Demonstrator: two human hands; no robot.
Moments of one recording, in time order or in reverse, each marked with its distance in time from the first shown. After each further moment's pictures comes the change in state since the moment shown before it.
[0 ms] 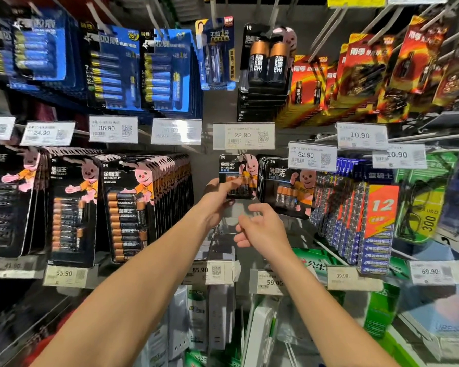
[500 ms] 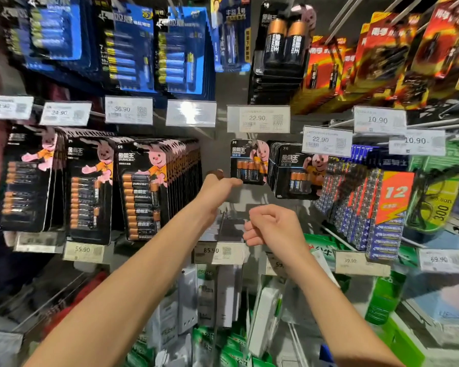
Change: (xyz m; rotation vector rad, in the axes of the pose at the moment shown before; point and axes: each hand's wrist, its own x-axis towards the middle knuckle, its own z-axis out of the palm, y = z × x) left_hand -0.058 0.014 -0.020 0.289 0.127 -0.064; right_hand -0.046 -0.001 -0.005 0.082 -0.045 0.017
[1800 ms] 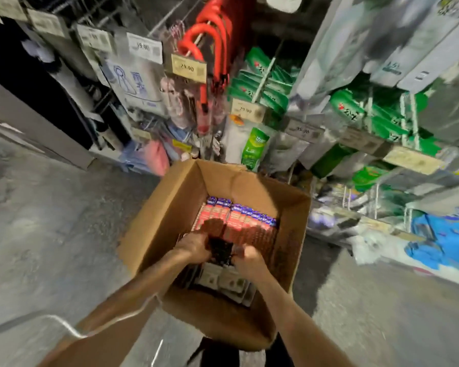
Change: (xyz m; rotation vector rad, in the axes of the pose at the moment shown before) left_hand -0.373 -0.537 -0.334 0.951 -0.595 -0.947; right_hand -0.391 0.421 0.287 -0.519 -0.724 0.944
